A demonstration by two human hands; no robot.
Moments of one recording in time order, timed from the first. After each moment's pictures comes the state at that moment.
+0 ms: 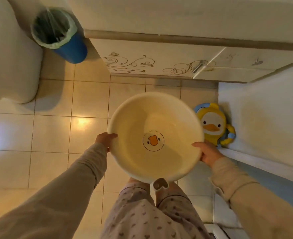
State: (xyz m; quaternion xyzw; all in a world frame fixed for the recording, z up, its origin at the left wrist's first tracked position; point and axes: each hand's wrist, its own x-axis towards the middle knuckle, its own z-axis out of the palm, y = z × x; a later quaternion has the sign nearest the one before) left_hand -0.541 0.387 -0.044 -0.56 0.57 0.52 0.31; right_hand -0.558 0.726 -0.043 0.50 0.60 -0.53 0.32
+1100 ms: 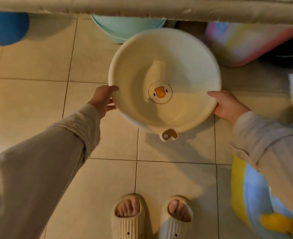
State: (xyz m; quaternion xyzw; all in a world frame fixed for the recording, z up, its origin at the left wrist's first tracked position) left_hand -0.808 0.406 -0.522 -0.40 0.63 0.63 0.19; right_hand -0.862 0.737 -0.567 0.37 0.65 -0.63 0.22
